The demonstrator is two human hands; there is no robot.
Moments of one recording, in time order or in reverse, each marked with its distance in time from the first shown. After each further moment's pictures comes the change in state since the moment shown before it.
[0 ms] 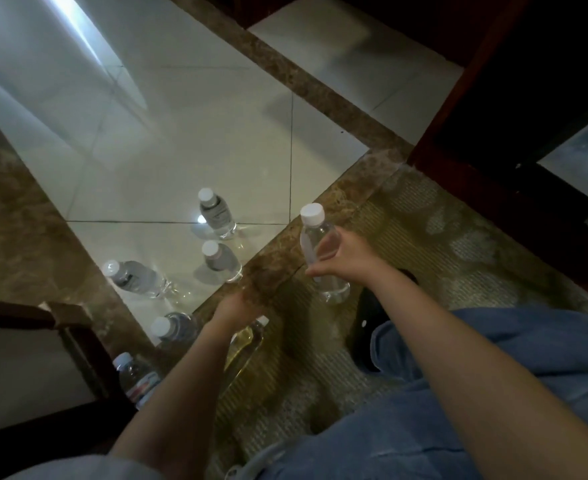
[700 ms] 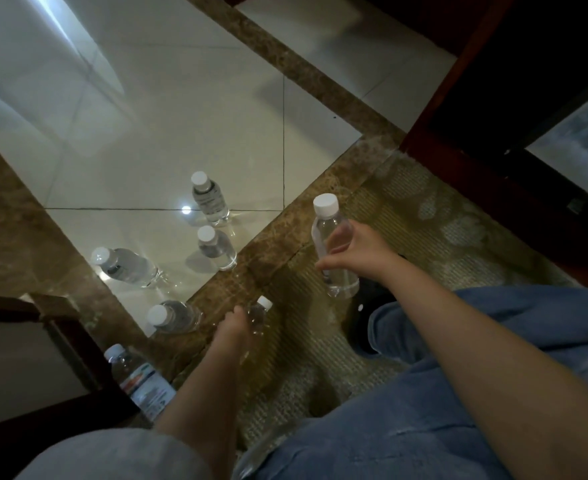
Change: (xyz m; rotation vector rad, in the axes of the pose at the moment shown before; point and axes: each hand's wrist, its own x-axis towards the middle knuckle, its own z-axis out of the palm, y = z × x) left_hand 0.007 -0.039 0.058 0.128 0.022 -0.170; right_hand -0.019 0.011 0.000 -0.021 0.062 0.077
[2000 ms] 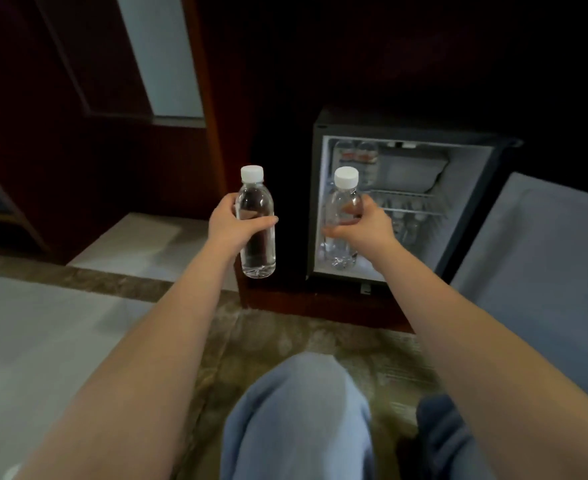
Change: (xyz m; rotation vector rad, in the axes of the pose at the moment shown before) left_hand -0.249 0.473 -0.195 -0.605 0.156 1.162; right_hand -0.152 0.036 -0.344 0.409 0.983 -0.117
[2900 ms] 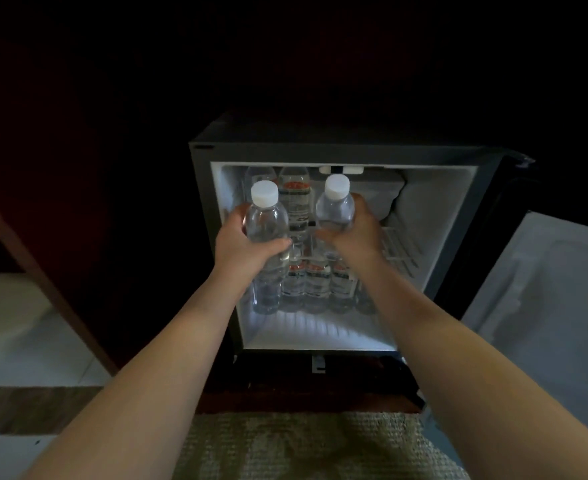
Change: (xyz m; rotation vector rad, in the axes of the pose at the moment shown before) left_hand 0.181 -0.023 0.233 -0.048 -0.116 0.100; right_hand 0.239 0.121 -0.062 0.000 0.336 0.002
